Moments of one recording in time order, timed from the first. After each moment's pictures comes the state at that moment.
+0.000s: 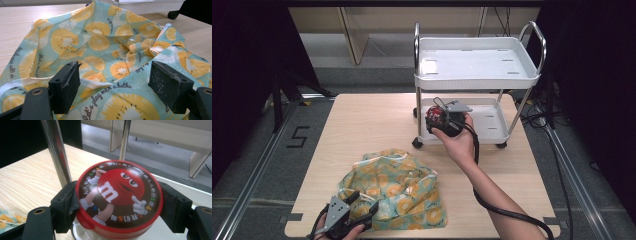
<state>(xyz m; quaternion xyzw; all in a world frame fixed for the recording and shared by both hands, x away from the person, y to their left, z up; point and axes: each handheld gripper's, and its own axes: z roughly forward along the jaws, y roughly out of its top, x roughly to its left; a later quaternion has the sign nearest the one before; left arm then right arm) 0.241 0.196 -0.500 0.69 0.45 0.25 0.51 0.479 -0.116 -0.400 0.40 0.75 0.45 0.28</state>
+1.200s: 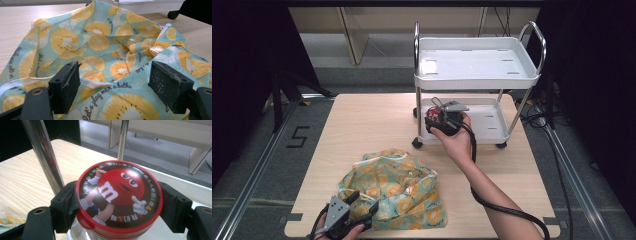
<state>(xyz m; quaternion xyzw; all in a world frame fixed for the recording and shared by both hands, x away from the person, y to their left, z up) 0.241 0.197 -0.500 0.69 0.45 0.25 0.50 0.491 -0.113 -0.411 0.40 0.75 0.44 0.29</state>
